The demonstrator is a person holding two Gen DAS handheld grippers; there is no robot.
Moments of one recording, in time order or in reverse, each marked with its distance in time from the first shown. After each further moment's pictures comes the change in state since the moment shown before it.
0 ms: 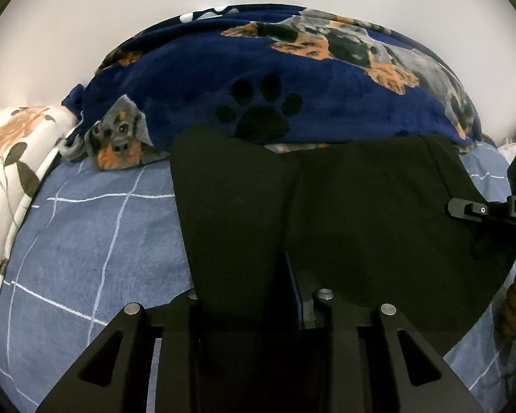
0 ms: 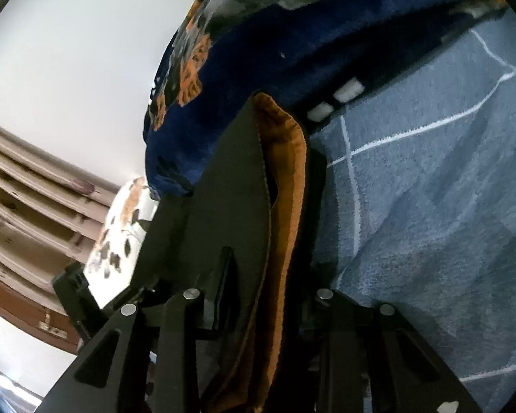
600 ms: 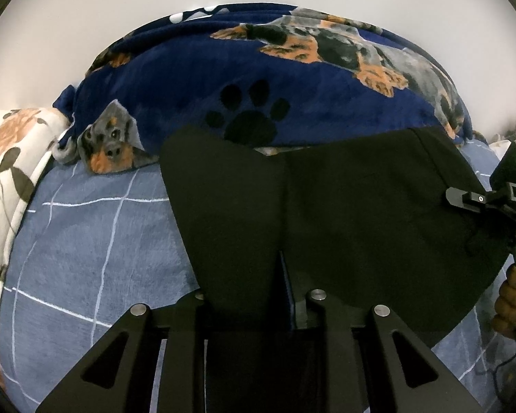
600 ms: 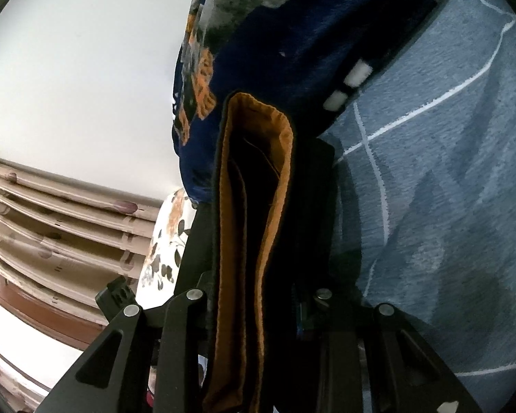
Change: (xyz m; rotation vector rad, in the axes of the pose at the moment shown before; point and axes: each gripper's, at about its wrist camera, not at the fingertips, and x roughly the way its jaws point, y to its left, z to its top) left arm -0.008 -0.002 0.009 0.010 0.039 -0.045; right arm -0.010 -0.014 0.003 0.162 0.035 0.222
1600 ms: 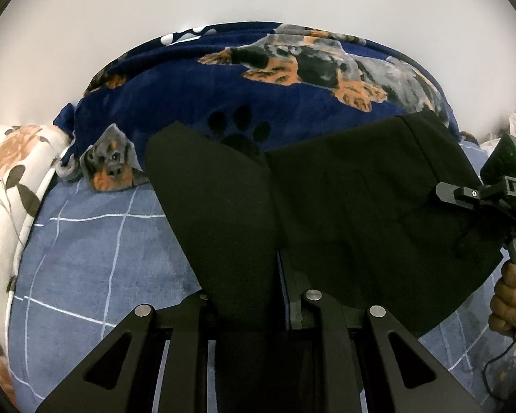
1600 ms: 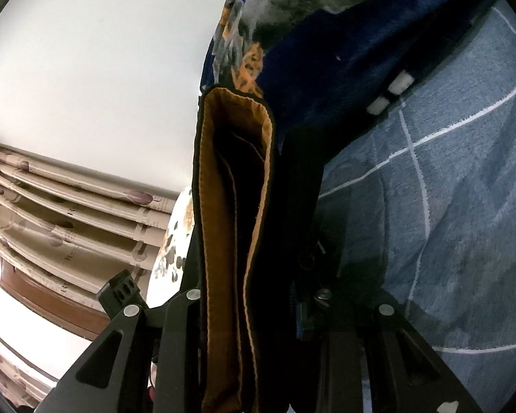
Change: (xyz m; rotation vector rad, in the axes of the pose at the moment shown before) left arm -0.024 -0.014 0.009 0.031 -0.022 -0.013; right arm 0.002 0.004 0.001 -0.029 0.025 0.067
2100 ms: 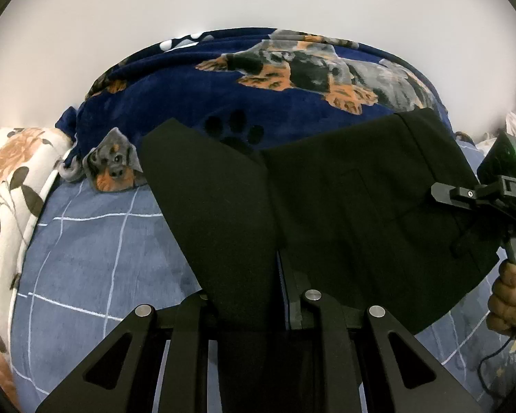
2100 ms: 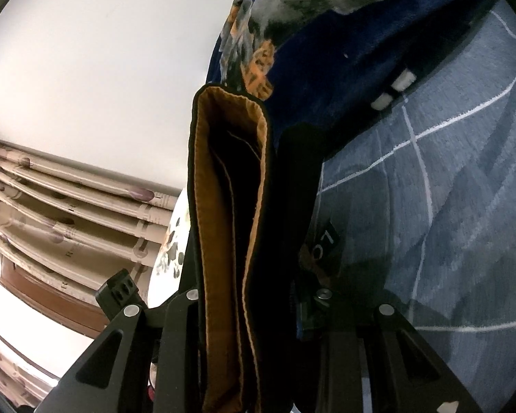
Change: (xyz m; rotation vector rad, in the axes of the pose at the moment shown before) left arm -0.014 -0.006 -0.002 0.007 -0.008 -0.005; right arm -0.003 0.002 0.000 -0.011 0.014 0.003
